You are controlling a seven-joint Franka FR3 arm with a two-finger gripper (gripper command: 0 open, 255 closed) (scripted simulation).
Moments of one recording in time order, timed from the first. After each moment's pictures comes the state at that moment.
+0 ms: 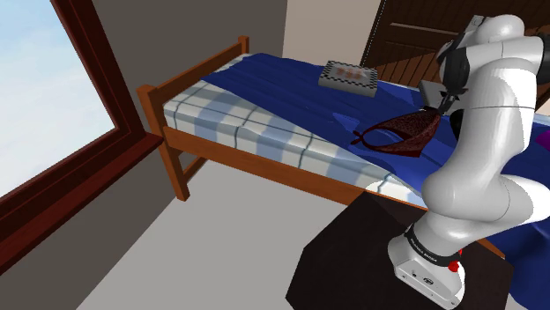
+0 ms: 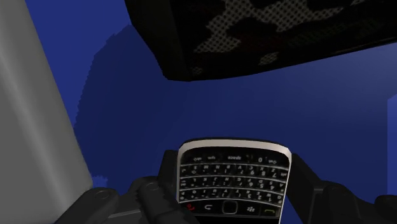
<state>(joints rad) -0.77 0.67 -0.63 -1.42 0.42 1.95 -1.70</state>
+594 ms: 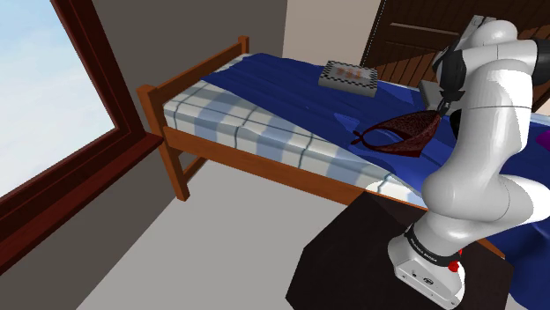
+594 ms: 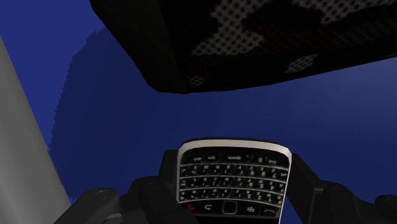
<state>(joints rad) -0.77 0.70 -0.62 -1.46 0.44 2.01 -1.71</state>
